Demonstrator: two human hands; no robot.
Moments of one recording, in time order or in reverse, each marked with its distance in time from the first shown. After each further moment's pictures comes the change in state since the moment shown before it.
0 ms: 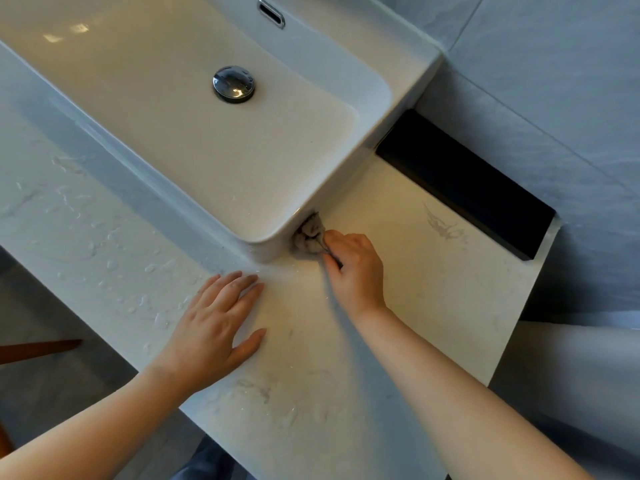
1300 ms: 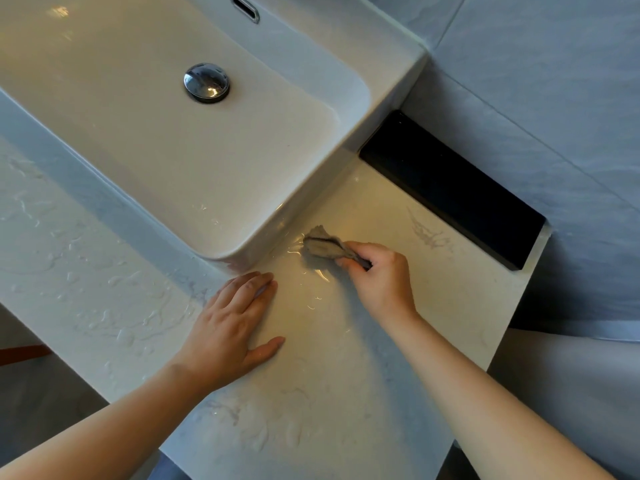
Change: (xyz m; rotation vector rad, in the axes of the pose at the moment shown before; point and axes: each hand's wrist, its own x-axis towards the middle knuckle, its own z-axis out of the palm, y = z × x) left_hand 0.046 0.032 0.020 -0.028 0.028 0.031; right_hand 0.012 0.035 -0.055 0.210 -0.077 0.220
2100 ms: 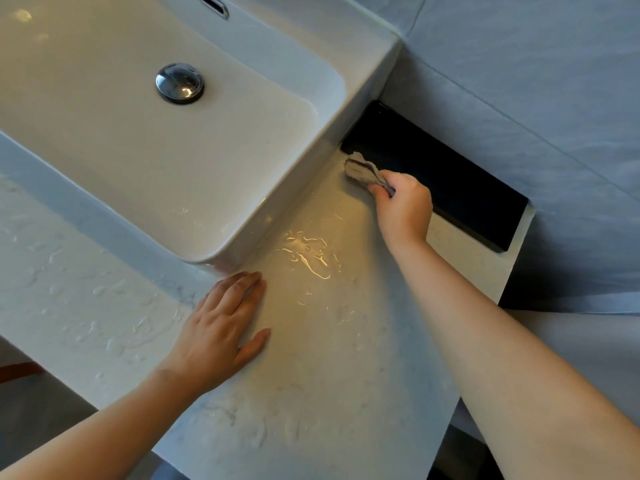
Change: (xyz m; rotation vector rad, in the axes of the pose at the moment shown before) left_hand 0.002 -0.002 -0.001 0.004 0.003 0.028; right_hand 0.086 0.028 -0.030 -0.228 0.292 0.060
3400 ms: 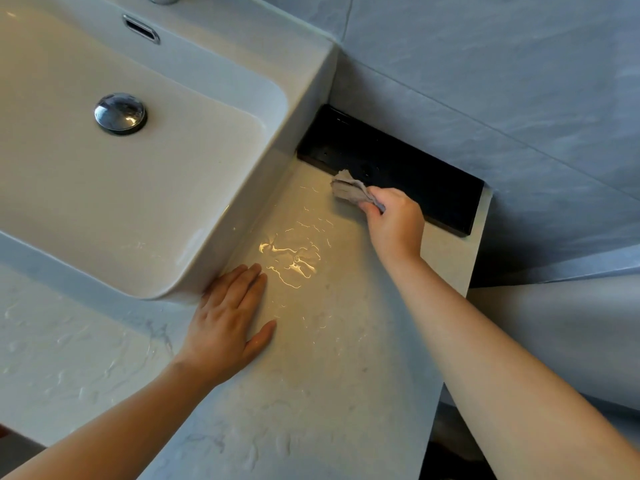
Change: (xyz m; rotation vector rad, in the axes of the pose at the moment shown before) left_hand 0.048 0.016 0.008 0.027 0.019 0.042; right_hand -0.019 0.028 -0.034 -0.074 0.043 0.040
